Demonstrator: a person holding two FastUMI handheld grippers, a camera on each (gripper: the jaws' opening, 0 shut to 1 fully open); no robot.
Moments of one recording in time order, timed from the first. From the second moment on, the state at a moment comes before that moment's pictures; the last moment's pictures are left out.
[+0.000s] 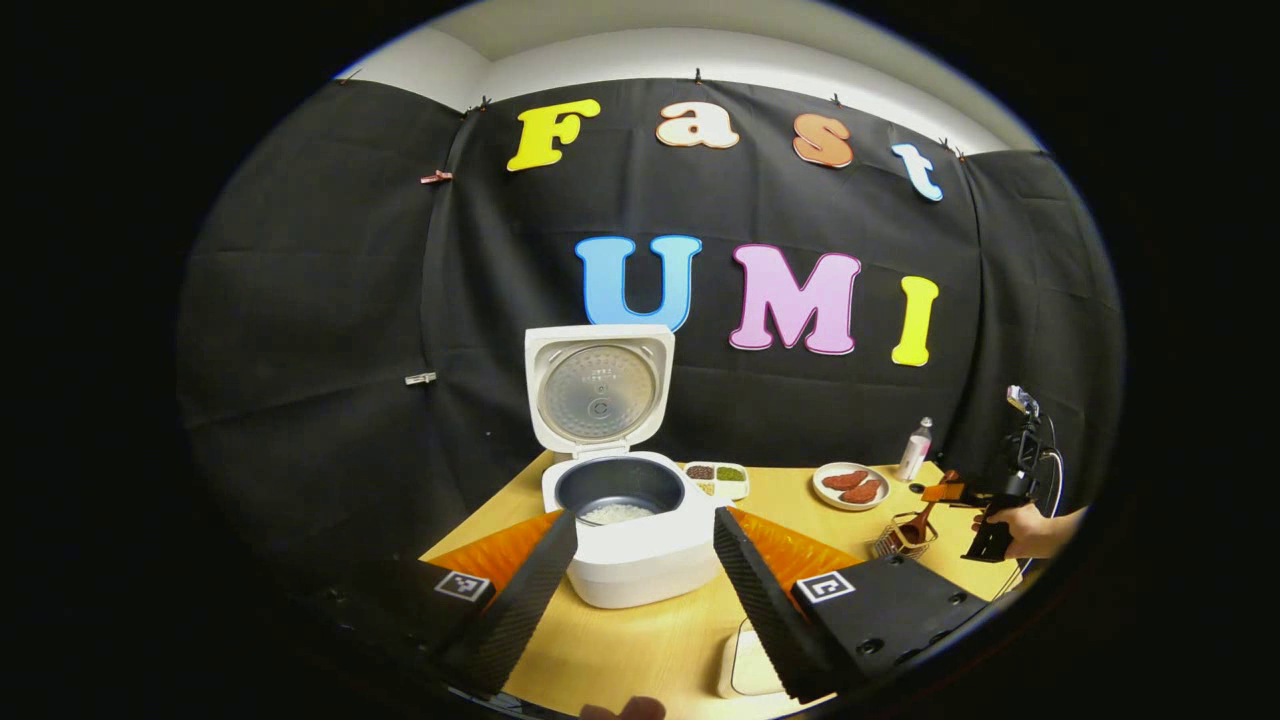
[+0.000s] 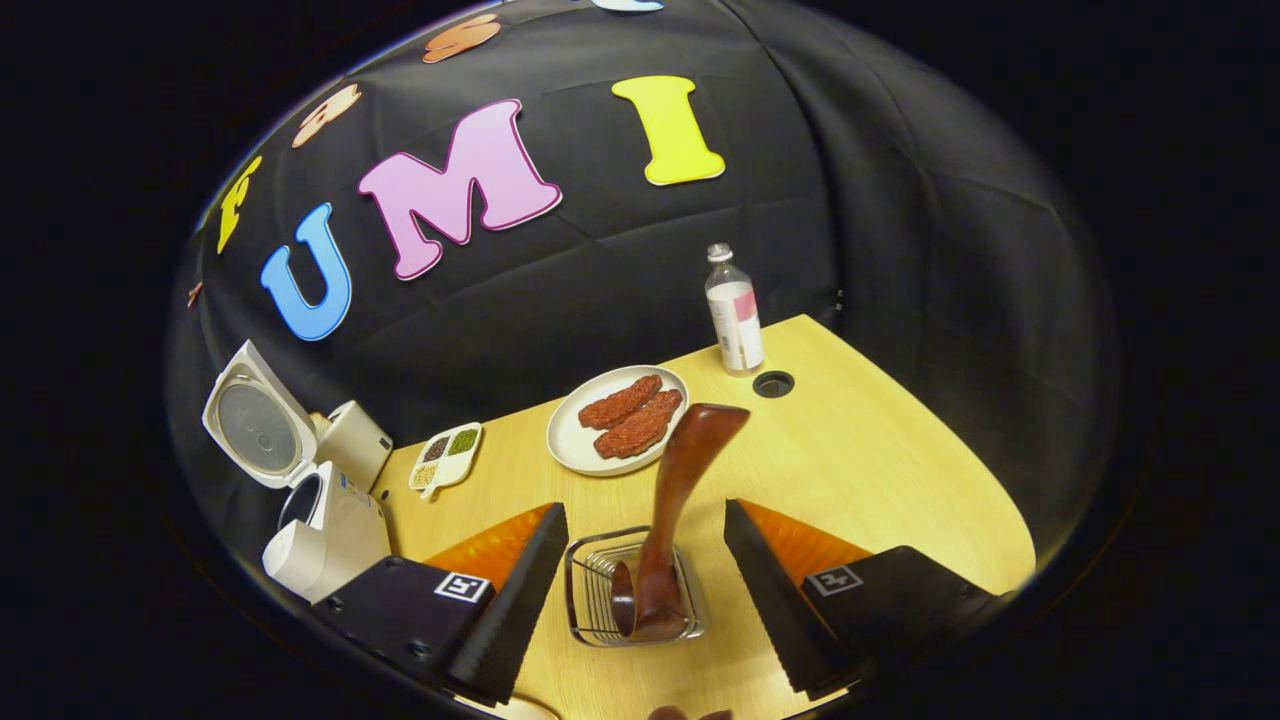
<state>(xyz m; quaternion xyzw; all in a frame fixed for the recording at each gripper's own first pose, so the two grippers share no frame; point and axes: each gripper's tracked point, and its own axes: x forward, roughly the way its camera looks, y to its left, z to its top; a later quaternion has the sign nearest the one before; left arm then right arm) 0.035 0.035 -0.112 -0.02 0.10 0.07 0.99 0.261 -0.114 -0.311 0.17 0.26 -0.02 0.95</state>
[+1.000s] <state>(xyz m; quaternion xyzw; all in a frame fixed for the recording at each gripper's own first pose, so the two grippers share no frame) 0.195 0.117 0.050 0.01 -0.02 0.08 1.00 0.097 -0.046 -0.107 0.10 0.12 0.03 0.99</state>
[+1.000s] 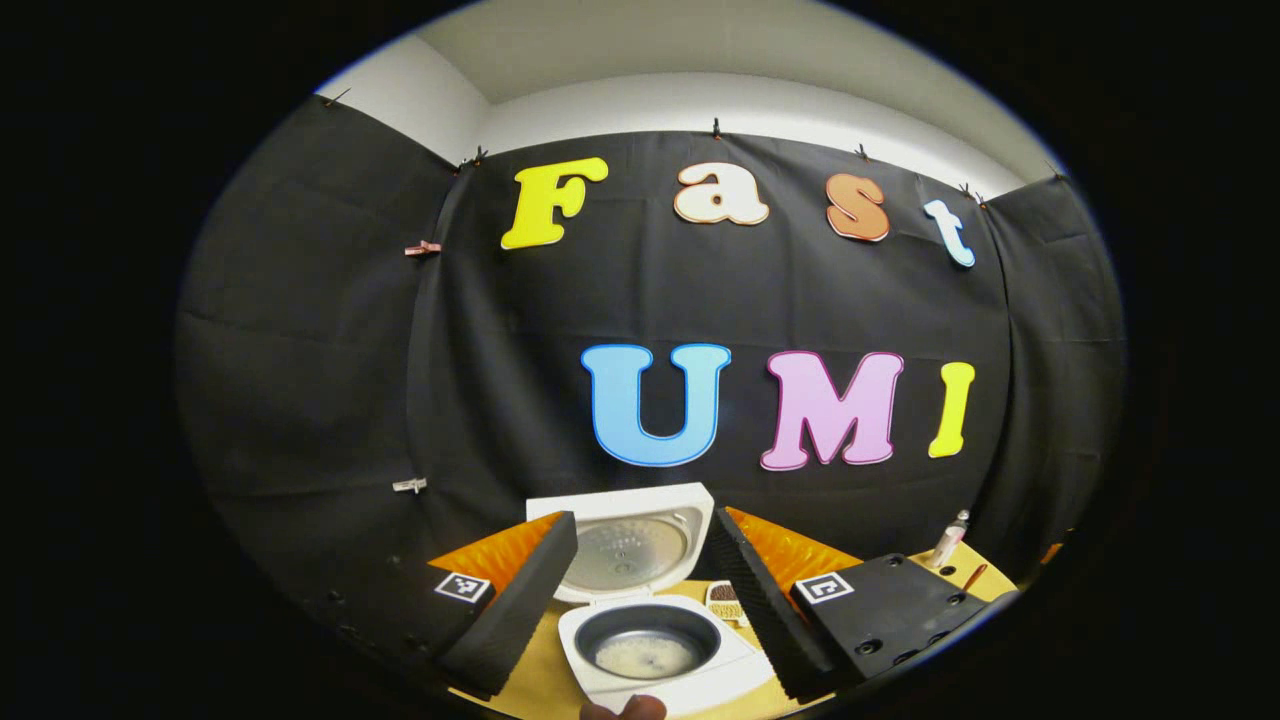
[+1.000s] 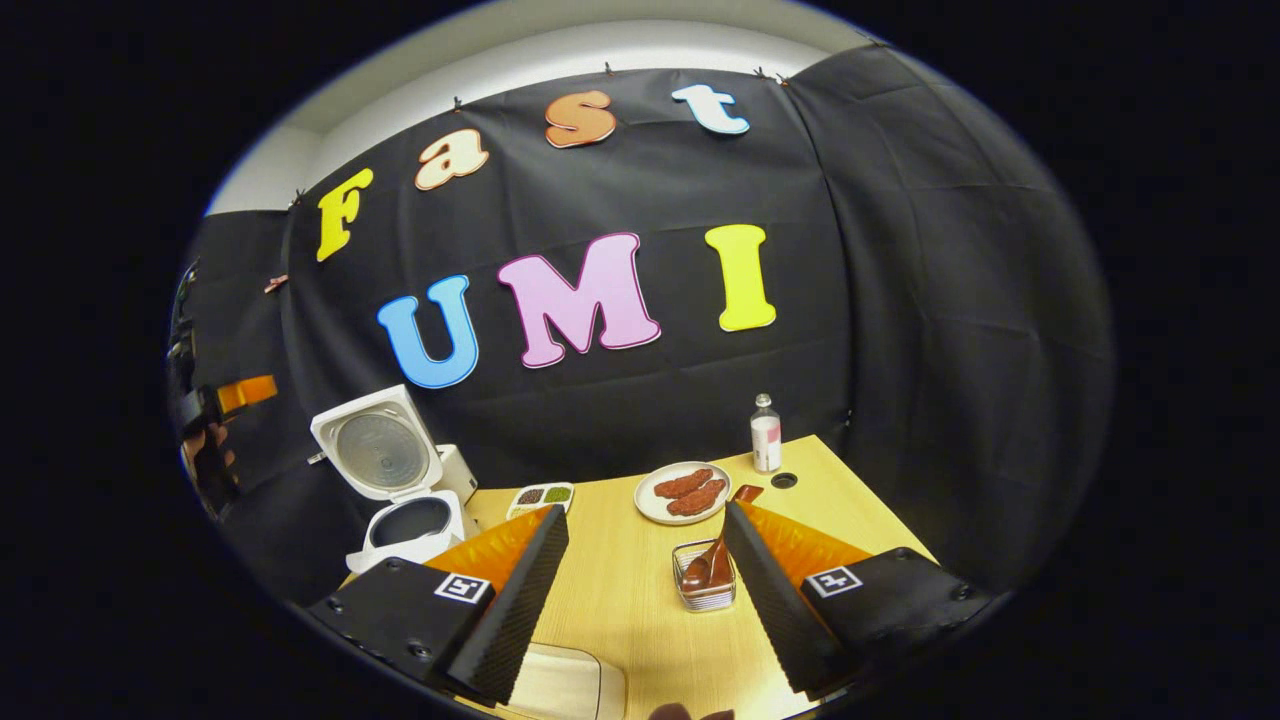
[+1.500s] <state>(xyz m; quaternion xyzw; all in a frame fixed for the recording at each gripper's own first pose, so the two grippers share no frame) 0.325 0.186 0.045 0.04 0.01 0.14 0.99 0.046 -0.016 -0.104 0.05 0.12 0.04 0.99</state>
